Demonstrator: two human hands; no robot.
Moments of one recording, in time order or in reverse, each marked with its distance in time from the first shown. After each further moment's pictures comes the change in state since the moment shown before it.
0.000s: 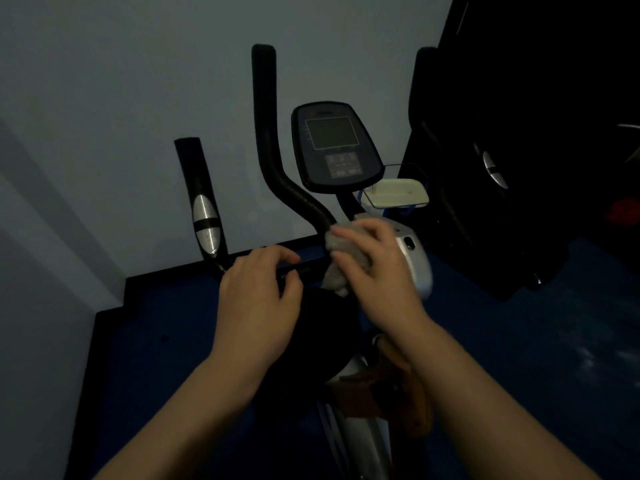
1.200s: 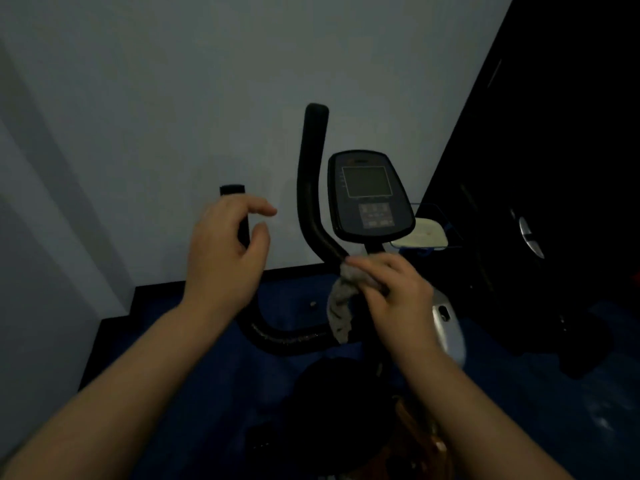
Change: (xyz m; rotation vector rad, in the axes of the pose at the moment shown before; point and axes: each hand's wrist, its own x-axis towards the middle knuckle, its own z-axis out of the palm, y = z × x) left_hand 0.098 -0.026 -0.060 -0.098 0.322 0.181; right_hand 0.056 -0.002 0.021 -0.072 0.076 -0.138
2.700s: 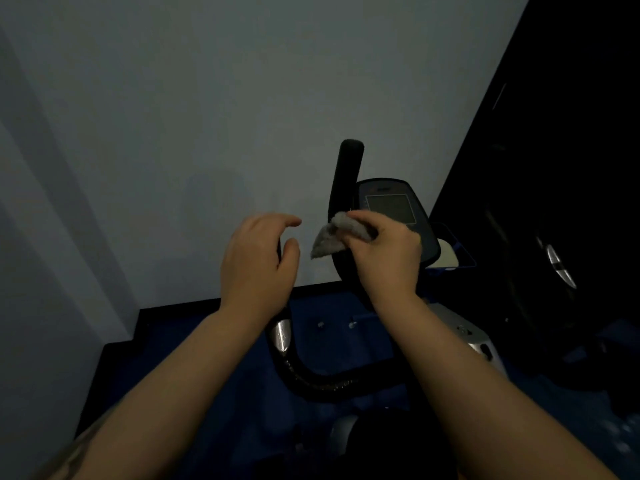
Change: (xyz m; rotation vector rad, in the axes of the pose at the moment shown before) left_hand 0.043 -0.047 0.014 0.127 -0.024 0.087; right_hand 0.095 -0.041 0.055 -0.016 0.171 0.142
